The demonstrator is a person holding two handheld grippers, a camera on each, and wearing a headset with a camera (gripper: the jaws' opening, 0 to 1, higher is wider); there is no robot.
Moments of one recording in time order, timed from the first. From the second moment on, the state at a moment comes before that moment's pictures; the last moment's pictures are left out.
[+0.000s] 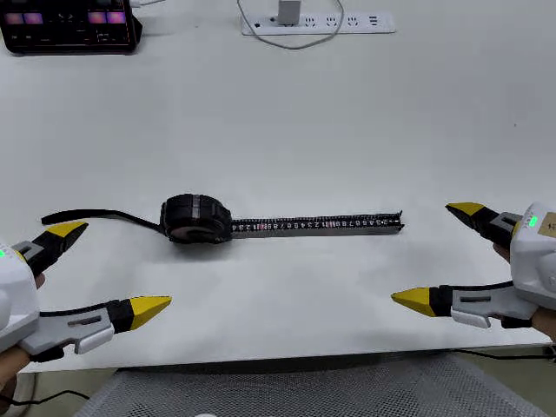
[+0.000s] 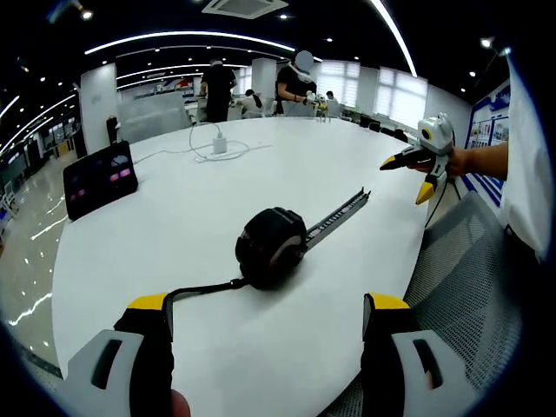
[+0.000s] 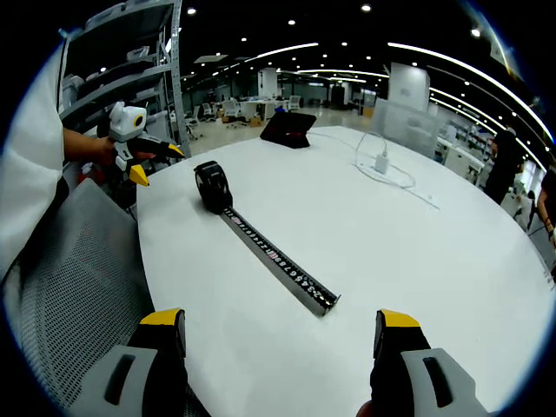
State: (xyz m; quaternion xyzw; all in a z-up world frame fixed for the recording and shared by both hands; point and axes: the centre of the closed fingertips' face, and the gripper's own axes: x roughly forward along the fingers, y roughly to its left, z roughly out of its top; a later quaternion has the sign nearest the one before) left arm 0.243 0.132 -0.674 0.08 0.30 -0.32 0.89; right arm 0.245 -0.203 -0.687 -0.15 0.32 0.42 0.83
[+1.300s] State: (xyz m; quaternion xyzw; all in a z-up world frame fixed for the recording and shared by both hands) left arm 0.225 0.131 -0.678 0.06 0.31 -0.31 0.90; right arm 0.225 -0.213 -0.703 -0.11 0.34 0.40 0.84
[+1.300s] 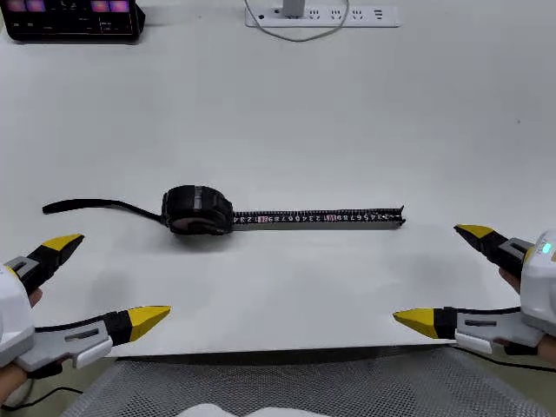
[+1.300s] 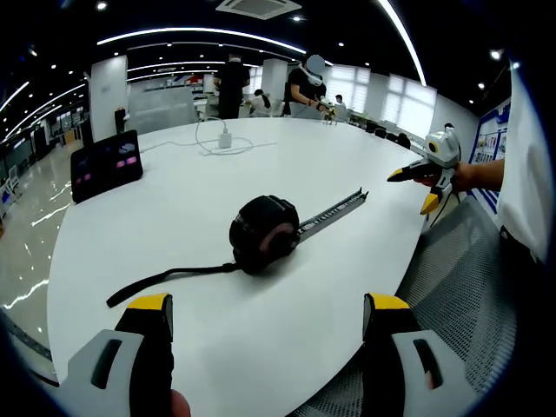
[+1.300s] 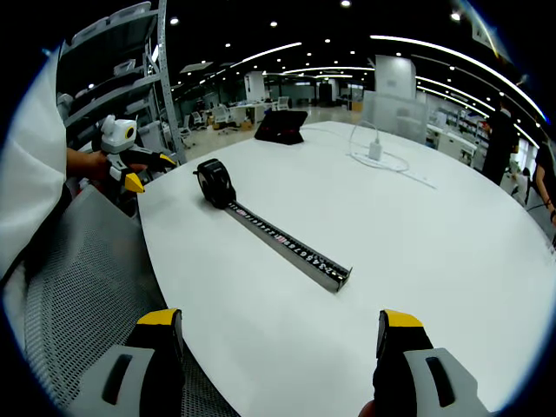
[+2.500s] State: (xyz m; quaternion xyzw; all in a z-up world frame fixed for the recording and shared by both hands) left arm 0.228 0.119 -0.670 0.05 0.30 -0.32 0.90; right arm 0.227 -0.214 -0.698 -0.12 0.34 0.41 0.84
